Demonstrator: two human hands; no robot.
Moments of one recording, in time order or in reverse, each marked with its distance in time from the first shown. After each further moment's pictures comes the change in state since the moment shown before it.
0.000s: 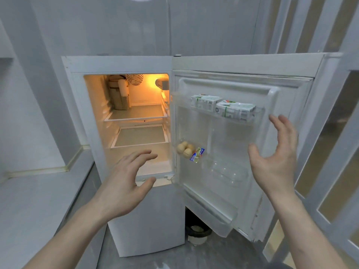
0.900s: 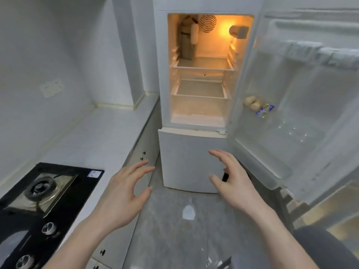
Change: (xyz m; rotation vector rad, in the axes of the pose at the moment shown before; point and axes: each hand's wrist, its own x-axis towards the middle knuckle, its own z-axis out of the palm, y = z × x) left_hand -0.285 -0.067 -0.051 0.034 -0.064 -0.439; right_hand -0.244 -0.089 0.070 0.110 -1.040 0.108
